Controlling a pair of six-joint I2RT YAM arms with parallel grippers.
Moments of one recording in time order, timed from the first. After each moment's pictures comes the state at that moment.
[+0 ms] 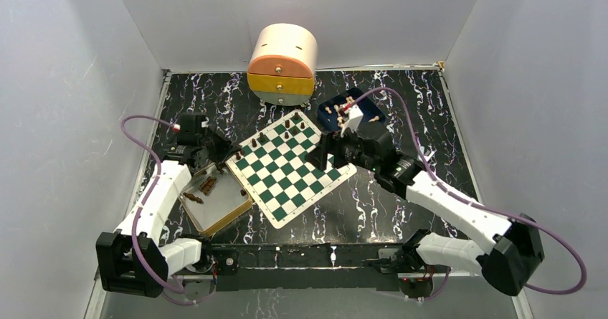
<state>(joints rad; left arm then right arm) -0.10 1.13 0.88 -0.61 0.12 -1.03 0.77 1.06 0.82 -0.12 -0.15 0.47</state>
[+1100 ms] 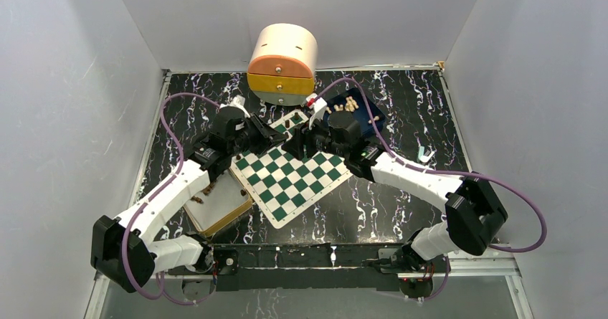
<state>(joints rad) -0.52 1.17 0.93 -0.27 0.15 -1.09 0.83 1.43 0.96 0.20 -0.26 0.29</state>
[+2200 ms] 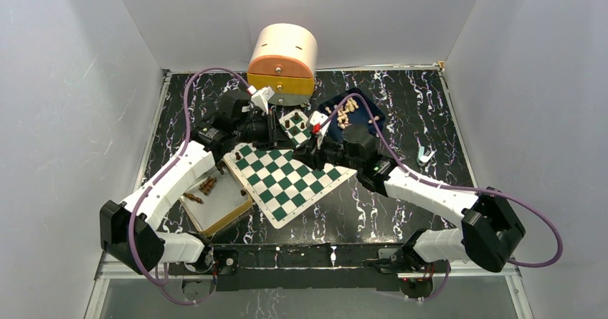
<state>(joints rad) -0.52 1.29 1.15 -0.48 0.51 -0.63 0.83 1.28 0.79 0.31 -0.39 -0.02</state>
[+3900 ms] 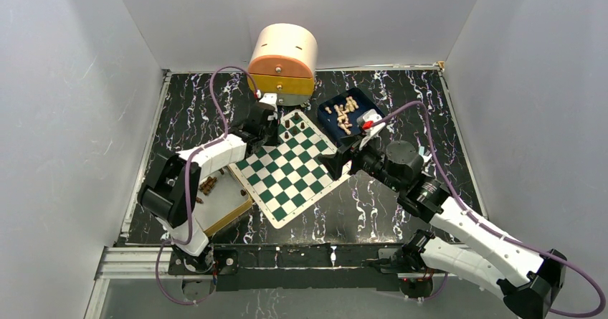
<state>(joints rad) -0.52 1.66 1.05 -0.12 -0.17 -0.31 0.83 0.81 0.72 -0.03 -0.03 0.19</state>
